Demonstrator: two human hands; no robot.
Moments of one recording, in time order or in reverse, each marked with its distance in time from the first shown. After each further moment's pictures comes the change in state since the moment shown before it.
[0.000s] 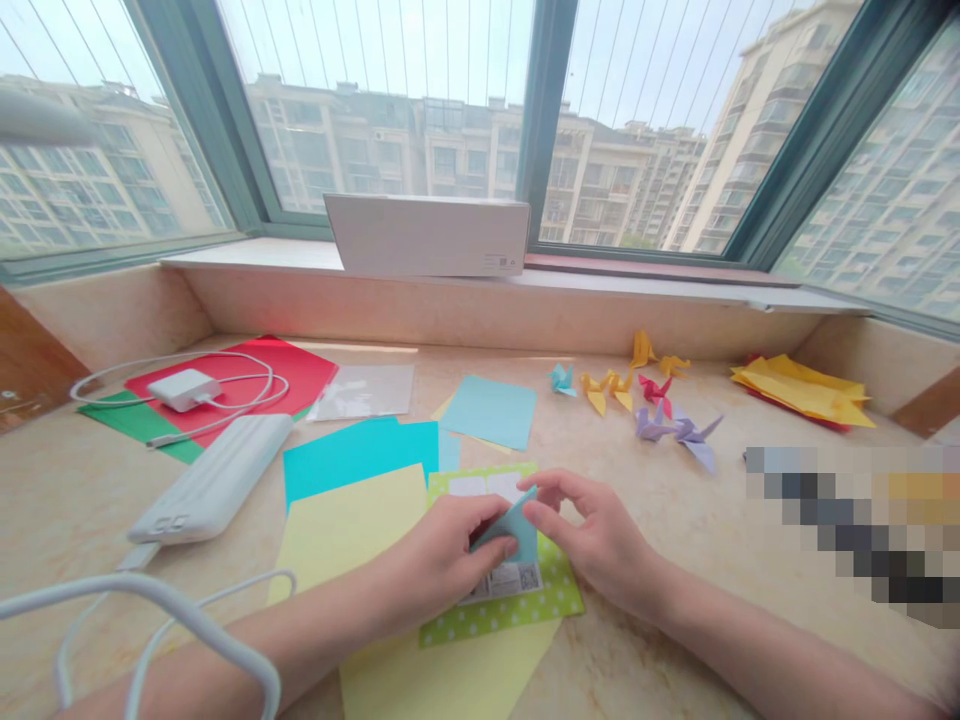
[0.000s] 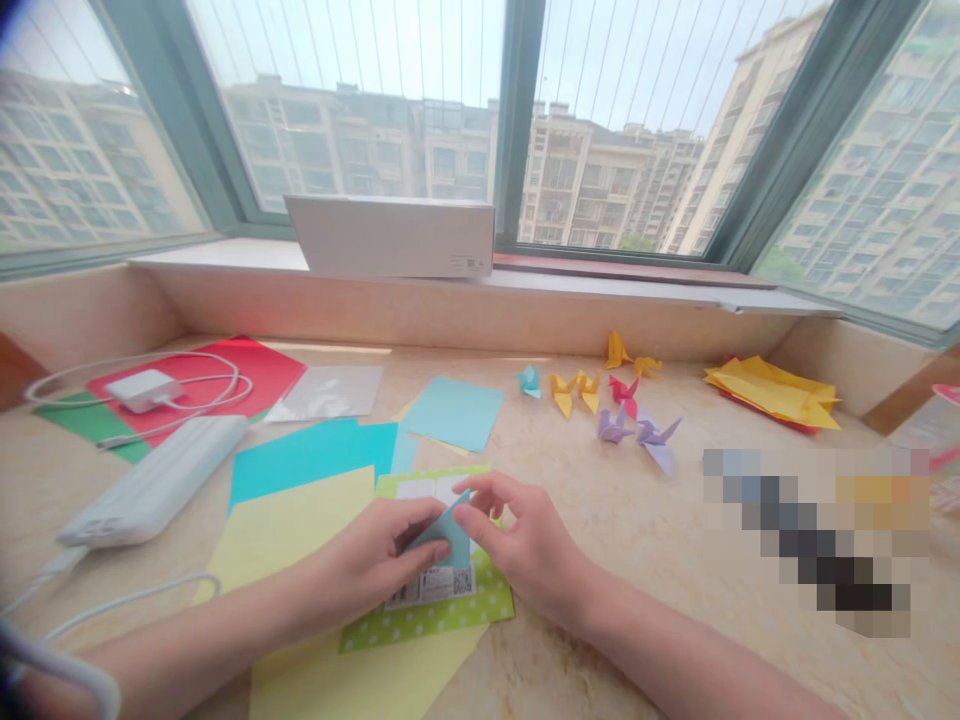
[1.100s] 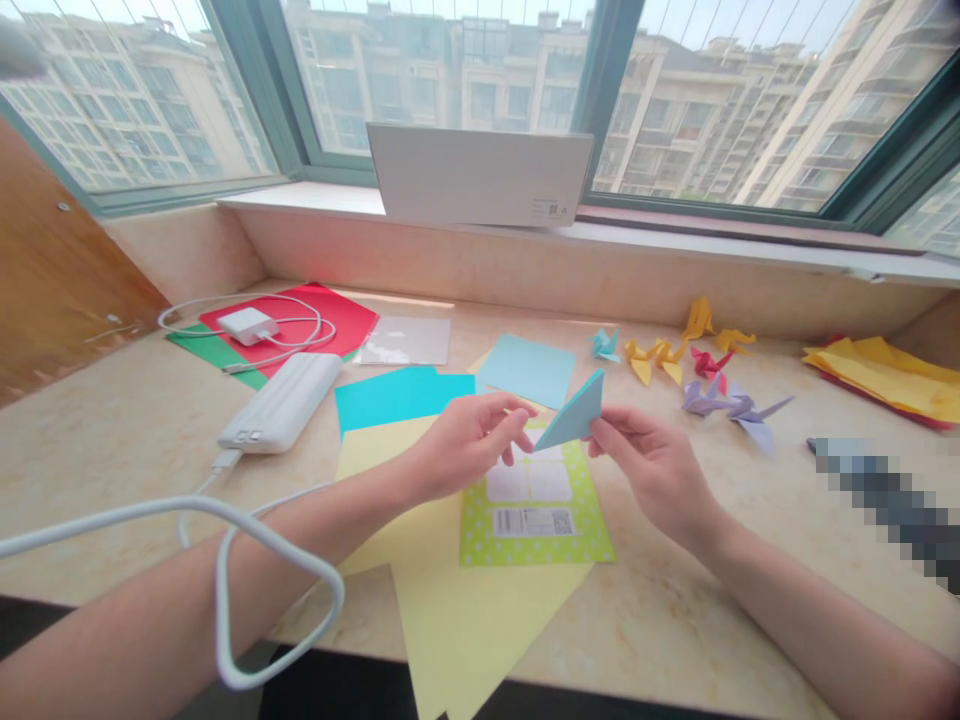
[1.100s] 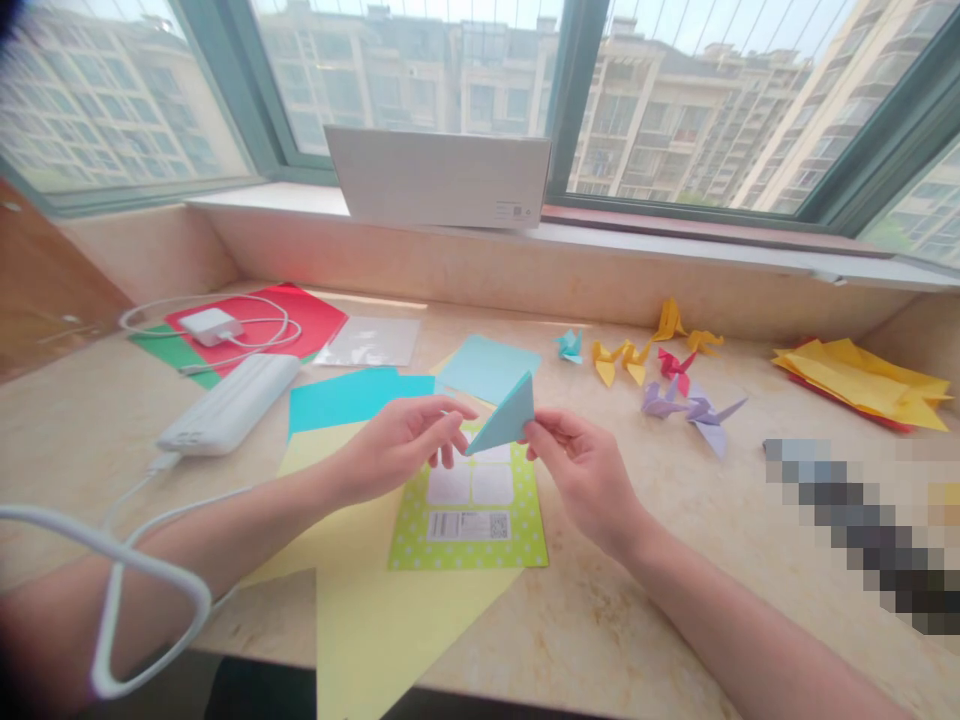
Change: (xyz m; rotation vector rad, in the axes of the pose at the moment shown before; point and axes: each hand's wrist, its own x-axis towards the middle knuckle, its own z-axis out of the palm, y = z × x) left_hand 0.007 -0.007 -0.028 -0.116 0.208 0.033; right_hand 0.013 0.011 -0.015 0.135 0.149 -0.030
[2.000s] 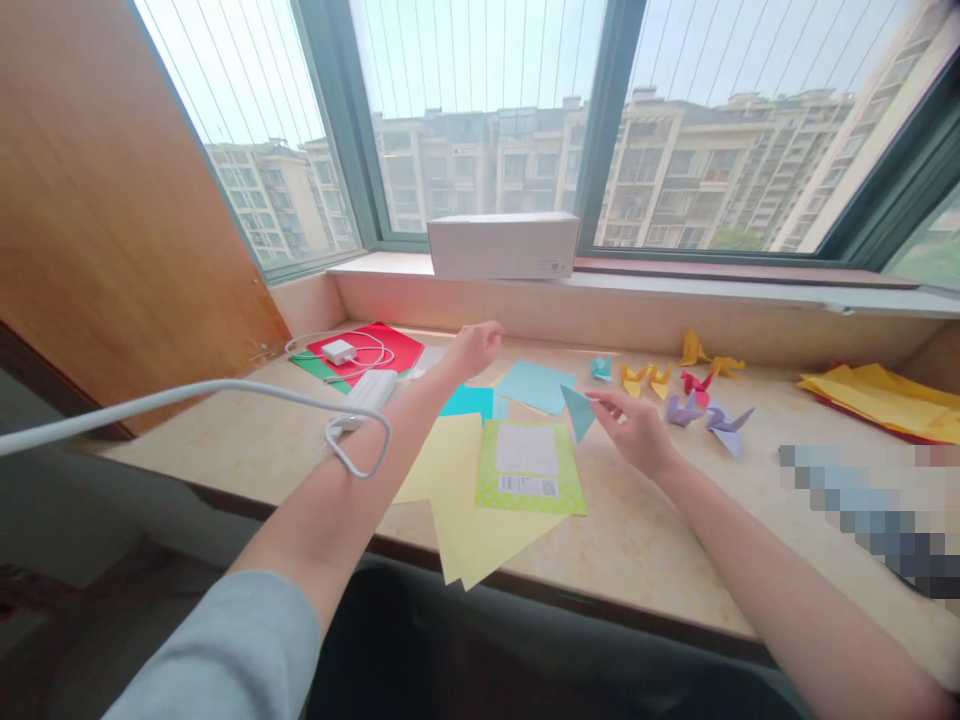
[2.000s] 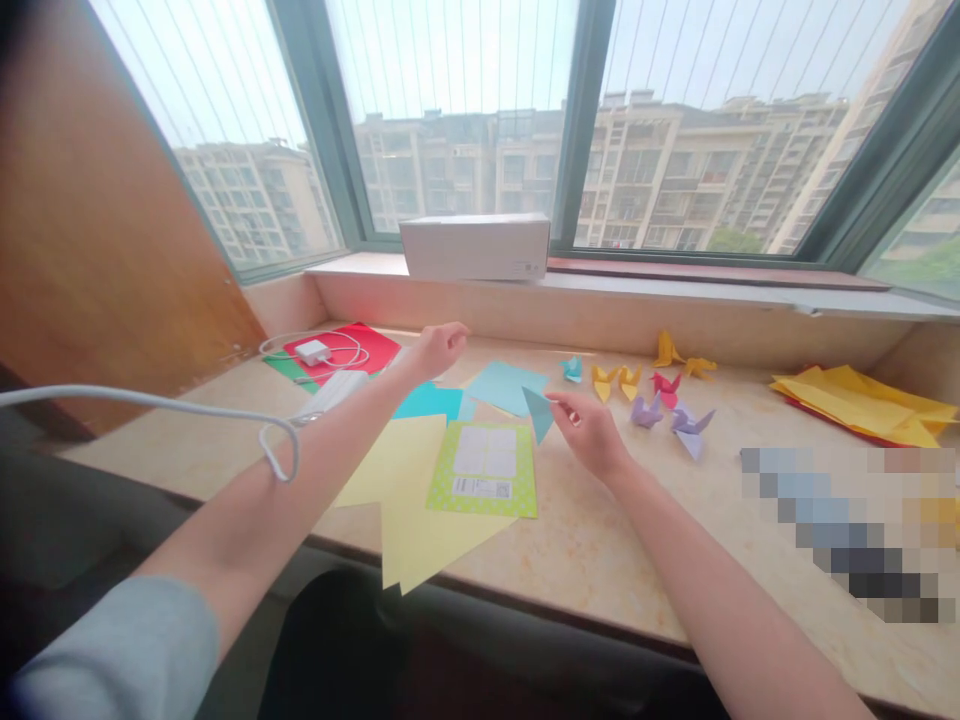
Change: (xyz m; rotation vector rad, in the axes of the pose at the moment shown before) left_hand 0.084 -0.011 -0.073 1.096 0.404 0.182; right_hand 0.033 0.029 -0.037 -0.460 0.057 -0.326
